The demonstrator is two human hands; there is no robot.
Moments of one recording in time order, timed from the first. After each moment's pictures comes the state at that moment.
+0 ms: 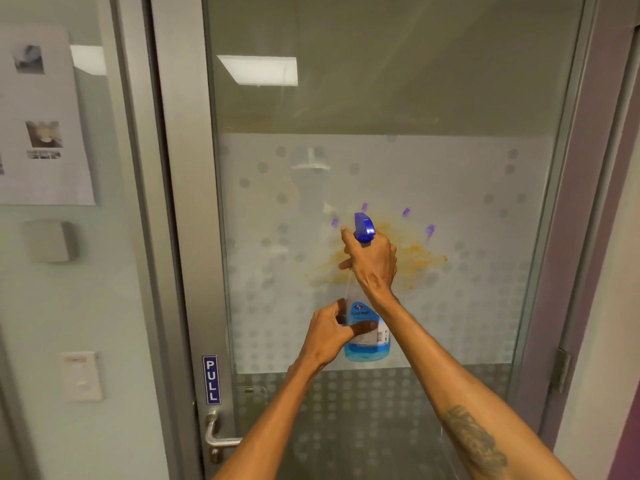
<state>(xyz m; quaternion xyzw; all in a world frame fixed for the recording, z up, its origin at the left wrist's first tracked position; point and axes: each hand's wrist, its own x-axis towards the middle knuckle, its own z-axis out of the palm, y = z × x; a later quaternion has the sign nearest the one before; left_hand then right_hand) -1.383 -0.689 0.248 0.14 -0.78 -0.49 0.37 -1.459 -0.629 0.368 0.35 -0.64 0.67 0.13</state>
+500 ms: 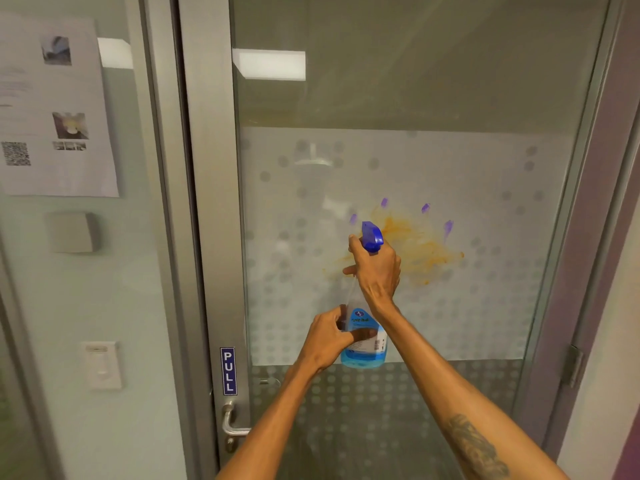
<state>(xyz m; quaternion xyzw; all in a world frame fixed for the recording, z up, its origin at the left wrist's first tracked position) -1.347 -0.709 0.230 0.16 -0.80 -0.46 0.33 -1.429 -0.648 0.343 0.32 -0.63 0.70 0.11</state>
